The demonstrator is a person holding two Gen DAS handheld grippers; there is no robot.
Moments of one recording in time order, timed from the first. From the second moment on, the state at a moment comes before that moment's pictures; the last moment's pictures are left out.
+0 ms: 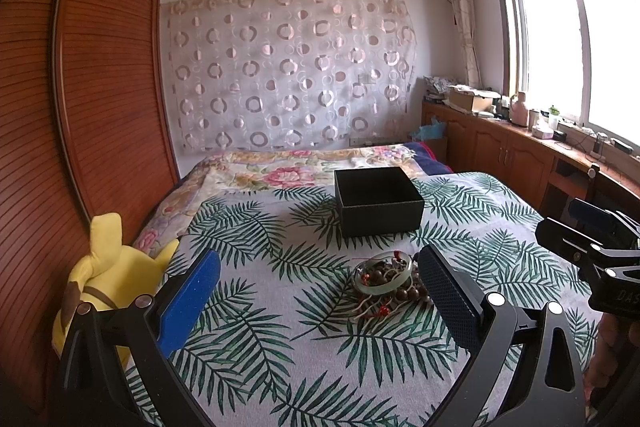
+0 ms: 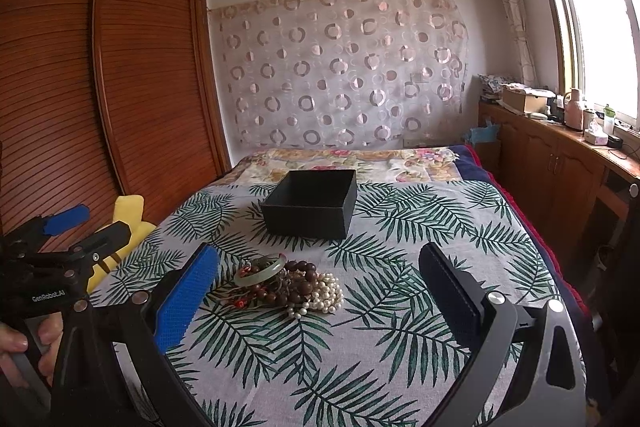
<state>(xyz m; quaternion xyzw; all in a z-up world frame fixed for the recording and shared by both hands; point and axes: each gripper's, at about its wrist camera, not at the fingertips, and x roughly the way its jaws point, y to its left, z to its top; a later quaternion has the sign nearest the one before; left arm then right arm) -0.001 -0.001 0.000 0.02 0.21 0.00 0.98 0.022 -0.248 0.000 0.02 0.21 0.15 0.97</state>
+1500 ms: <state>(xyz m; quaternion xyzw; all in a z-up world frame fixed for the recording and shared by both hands) 0.102 -0.003 -0.077 -0.01 0.36 -0.13 0.92 0.086 -0.249 -0.072 -0.03 0.30 0.21 0.93</state>
